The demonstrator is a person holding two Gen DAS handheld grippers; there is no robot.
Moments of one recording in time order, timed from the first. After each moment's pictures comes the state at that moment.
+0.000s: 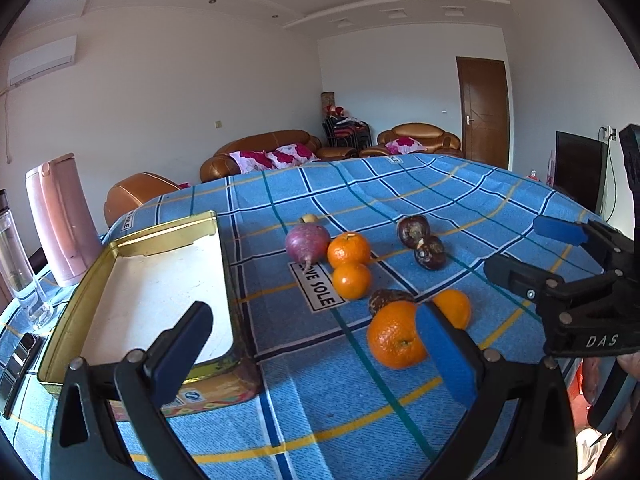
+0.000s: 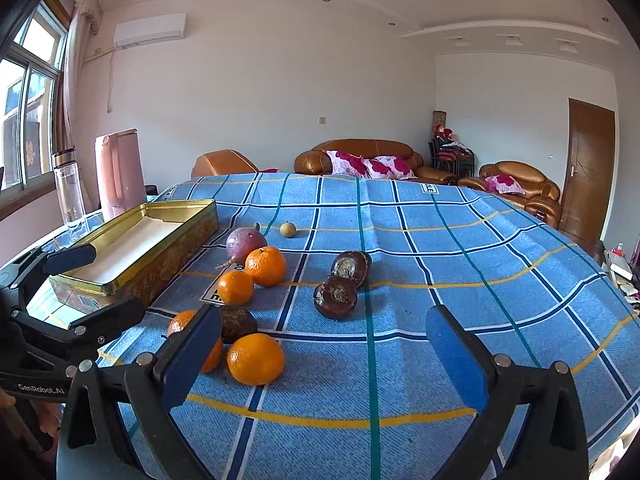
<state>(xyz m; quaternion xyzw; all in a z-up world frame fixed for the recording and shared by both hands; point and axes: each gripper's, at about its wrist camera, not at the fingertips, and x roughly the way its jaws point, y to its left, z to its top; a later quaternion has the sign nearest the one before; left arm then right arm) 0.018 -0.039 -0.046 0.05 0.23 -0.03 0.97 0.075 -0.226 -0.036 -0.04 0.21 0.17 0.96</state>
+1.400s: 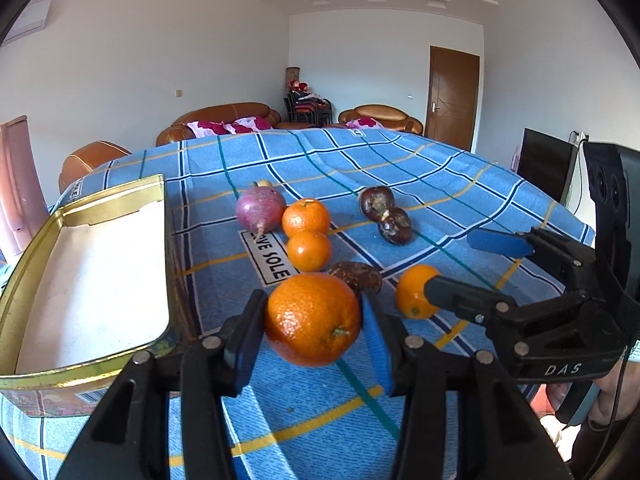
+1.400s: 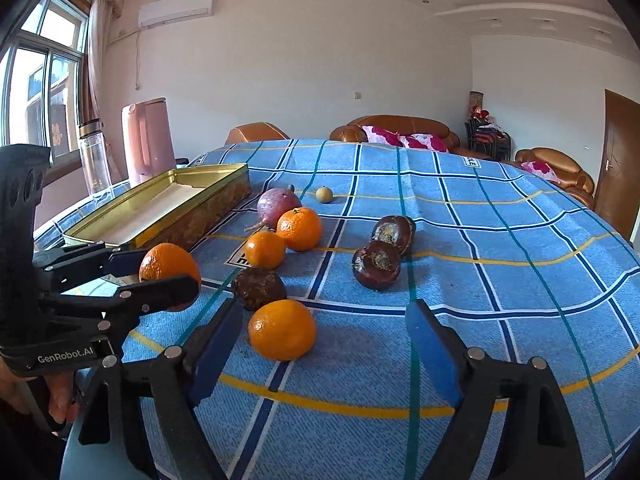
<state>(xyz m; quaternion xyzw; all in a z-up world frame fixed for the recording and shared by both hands) 0.038 -0.040 -0.066 0.02 0.27 -0.11 0.95 0.088 -0.204 -0.060 -0.06 0.26 0.24 0.93</state>
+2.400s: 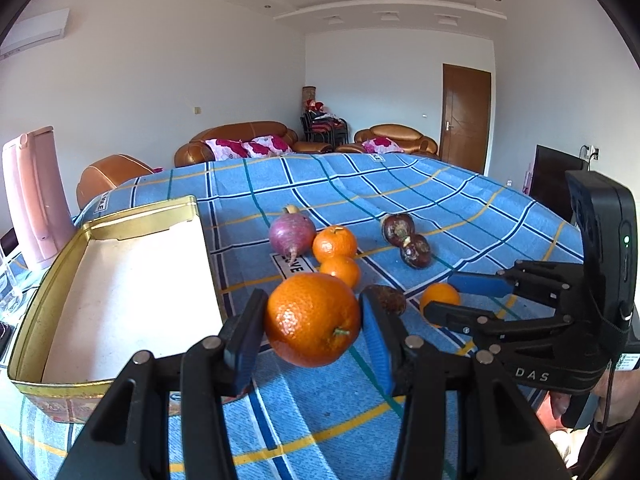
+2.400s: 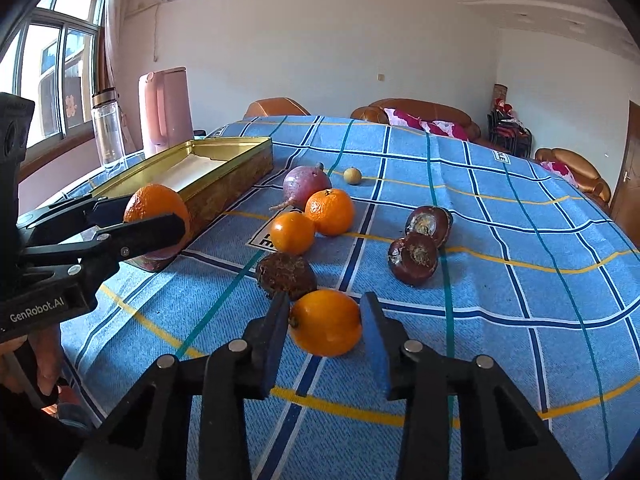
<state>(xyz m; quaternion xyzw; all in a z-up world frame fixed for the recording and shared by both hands) 0.026 -0.021 -0.051 0.01 0.24 -0.08 0.97 0.096 -0.186 -0.065 -0.09 0.30 0.26 0.91</state>
